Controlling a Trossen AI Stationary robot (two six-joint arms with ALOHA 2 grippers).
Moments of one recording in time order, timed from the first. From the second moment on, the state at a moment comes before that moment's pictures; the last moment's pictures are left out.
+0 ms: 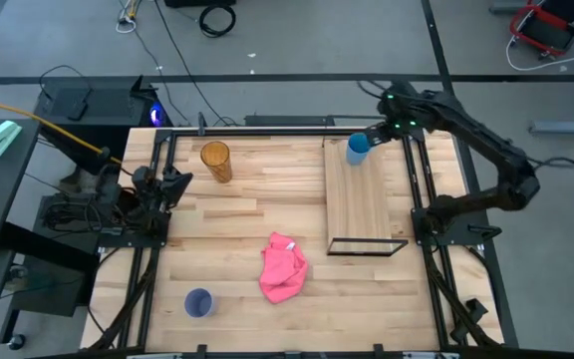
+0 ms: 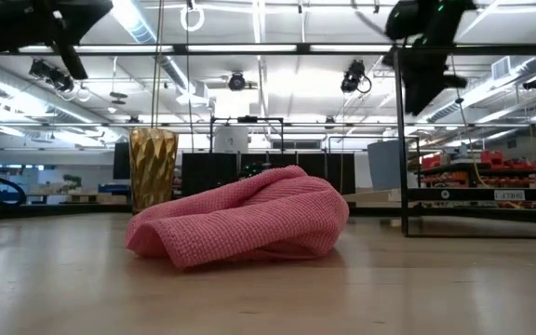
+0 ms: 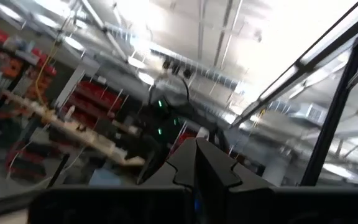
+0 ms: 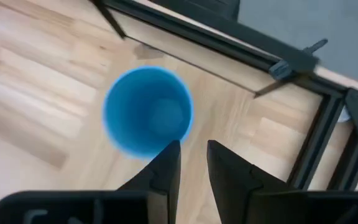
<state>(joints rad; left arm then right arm) -0.10 0.03 0.05 0.54 -0.43 -0.32 -0.84 1.25 1.28 -1.15 0.02 0.34</state>
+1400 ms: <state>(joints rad) -0.40 1.14 1.54 -1.41 -0.25 -1.26 -0.43 0.69 1.28 -1.30 -0.24 0.49</state>
